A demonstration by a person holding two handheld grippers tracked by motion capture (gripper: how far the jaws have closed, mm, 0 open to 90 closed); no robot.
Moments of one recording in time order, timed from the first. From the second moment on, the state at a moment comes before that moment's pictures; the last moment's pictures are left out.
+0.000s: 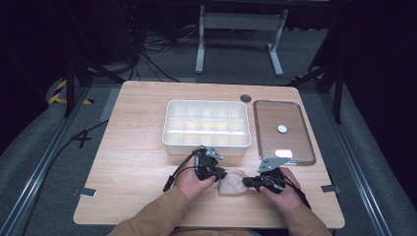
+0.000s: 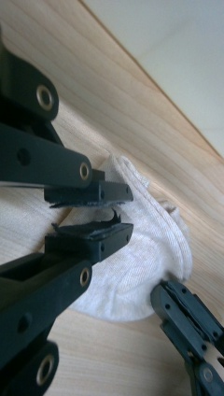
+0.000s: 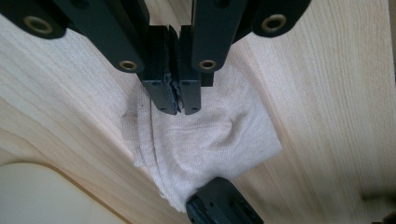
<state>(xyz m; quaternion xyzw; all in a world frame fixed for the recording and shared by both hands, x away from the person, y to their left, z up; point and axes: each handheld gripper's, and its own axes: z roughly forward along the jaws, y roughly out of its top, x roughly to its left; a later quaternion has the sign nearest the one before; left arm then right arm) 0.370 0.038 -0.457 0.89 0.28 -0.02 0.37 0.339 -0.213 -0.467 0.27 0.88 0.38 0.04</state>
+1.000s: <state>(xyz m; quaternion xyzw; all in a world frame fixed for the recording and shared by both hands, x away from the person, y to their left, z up) 0.346 0.058 -0.446 0.89 0.28 -0.03 0.36 0.335 -0.205 -0.453 0.25 0.88 0.40 0.06</state>
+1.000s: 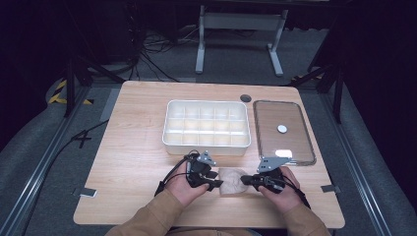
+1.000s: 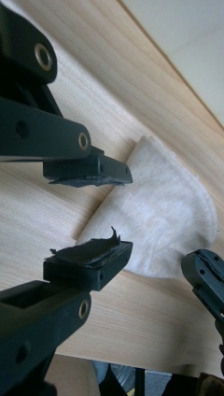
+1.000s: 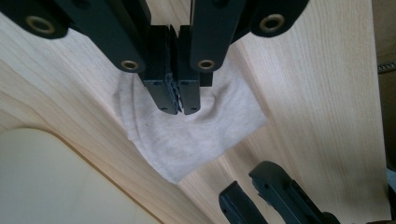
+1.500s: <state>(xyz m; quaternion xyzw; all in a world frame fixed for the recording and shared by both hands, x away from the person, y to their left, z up) 0.350 0.063 -0.467 0.89 0.30 -0.04 0.35 0.343 -0.191 -0.466 0.24 0.90 0.37 0.03</state>
